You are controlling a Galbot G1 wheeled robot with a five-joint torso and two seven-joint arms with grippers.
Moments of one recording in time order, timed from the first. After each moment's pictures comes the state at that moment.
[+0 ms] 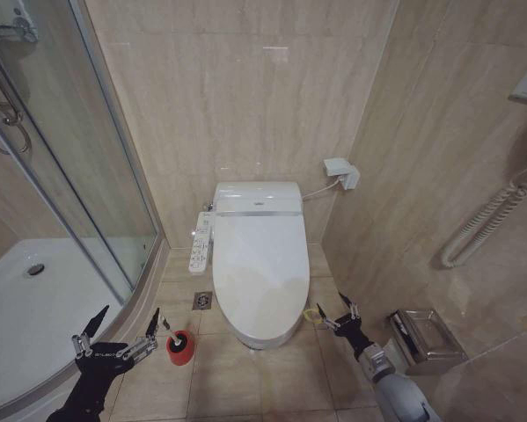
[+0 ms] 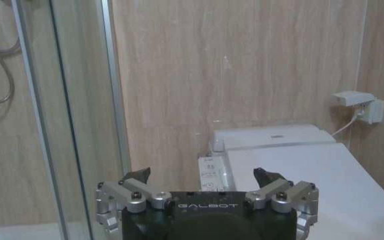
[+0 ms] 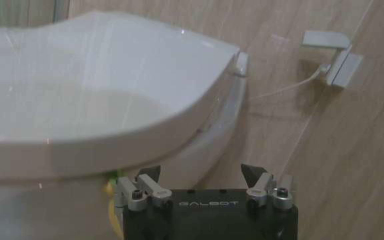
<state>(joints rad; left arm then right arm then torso) 2.00 -1.31 -0.78 -2.50 -0.29 0.02 -0.01 -1.30 1.14 0.43 1.49 0.03 0.25 -0.06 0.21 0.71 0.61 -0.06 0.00</state>
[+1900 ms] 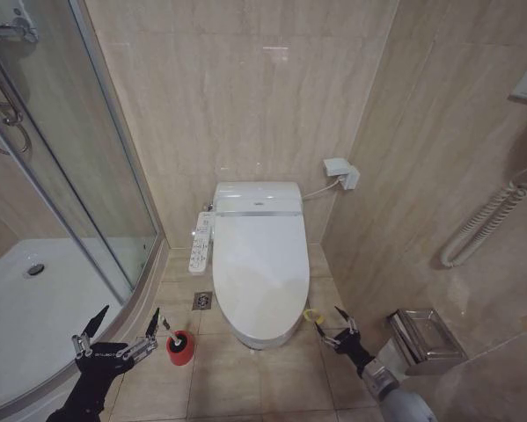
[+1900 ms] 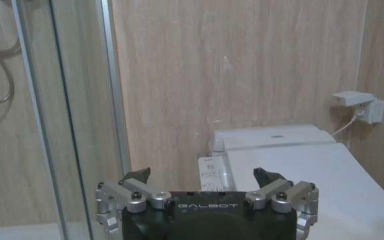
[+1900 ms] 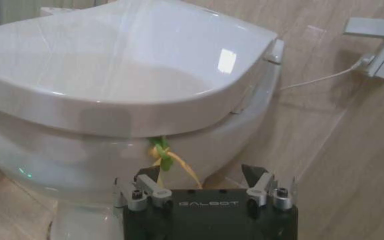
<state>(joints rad) 2.00 -1.31 -0.78 -2.50 -0.29 0.02 -0.01 -1.35 1.12 0.40 1.50 -0.01 0.27 -0.11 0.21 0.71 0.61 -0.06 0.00</state>
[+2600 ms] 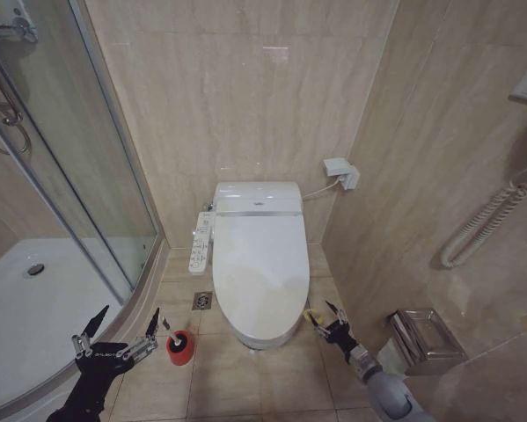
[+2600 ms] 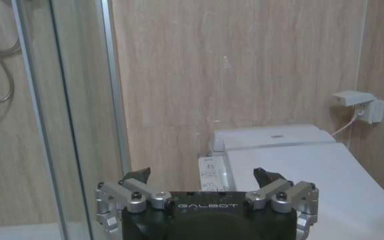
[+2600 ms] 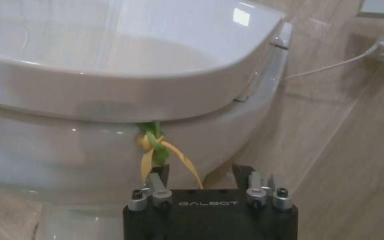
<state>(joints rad) 2.00 -1.31 -0.78 -2.50 -0.29 0.02 -0.01 -1.19 1.17 0.35 1.32 -0.03 0.29 -0.11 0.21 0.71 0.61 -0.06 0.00</state>
